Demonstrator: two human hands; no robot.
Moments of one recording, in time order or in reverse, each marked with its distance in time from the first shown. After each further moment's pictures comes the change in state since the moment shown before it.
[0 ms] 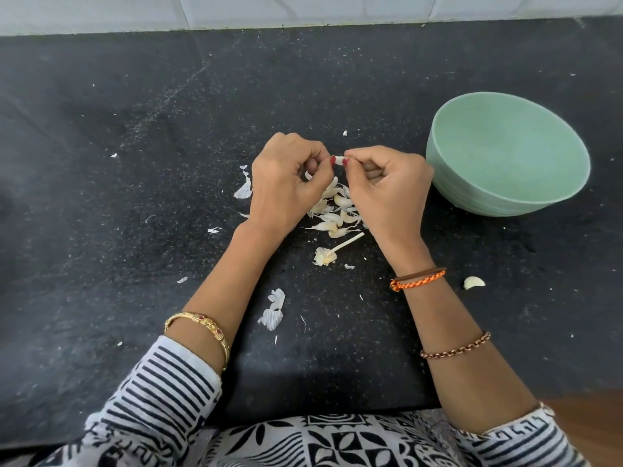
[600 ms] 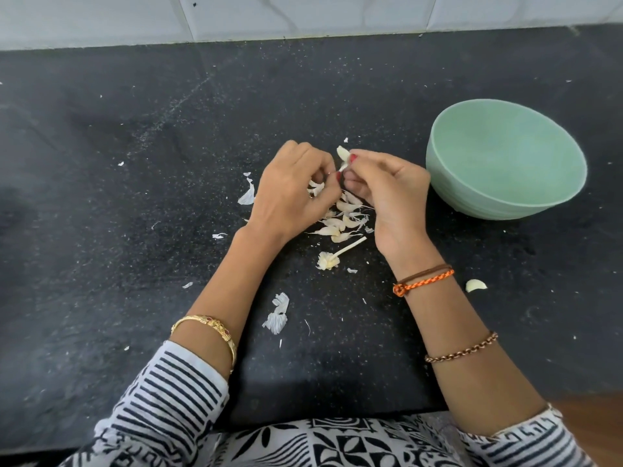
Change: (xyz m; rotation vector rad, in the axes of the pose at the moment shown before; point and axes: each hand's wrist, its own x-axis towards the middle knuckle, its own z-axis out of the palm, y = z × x) left_hand 0.002 0.001 -0.005 0.064 -0.104 0.216; right_hand 0.004 -0.020 -0.005 0.606 -0.056 0.650
